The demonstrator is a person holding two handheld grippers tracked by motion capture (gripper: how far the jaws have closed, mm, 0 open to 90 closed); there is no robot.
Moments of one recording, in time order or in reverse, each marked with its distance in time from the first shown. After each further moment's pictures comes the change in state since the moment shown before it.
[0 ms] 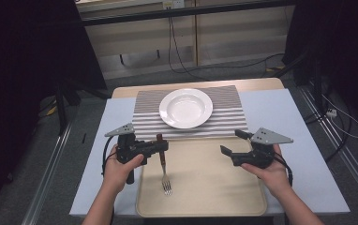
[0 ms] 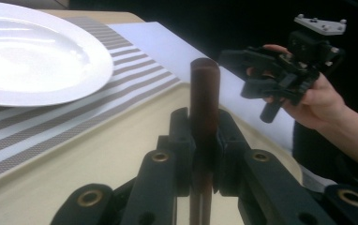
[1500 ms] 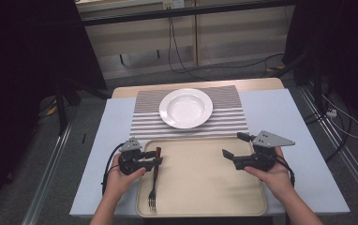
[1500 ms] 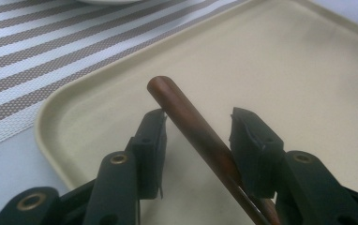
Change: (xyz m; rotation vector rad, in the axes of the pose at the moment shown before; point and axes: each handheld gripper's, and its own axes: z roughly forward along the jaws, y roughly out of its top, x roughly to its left) left arm 0.034 -0.056 0.012 0.220 0.250 0.126; right arm -0.002 -0.008 -0.005 0.020 0.016 0.000
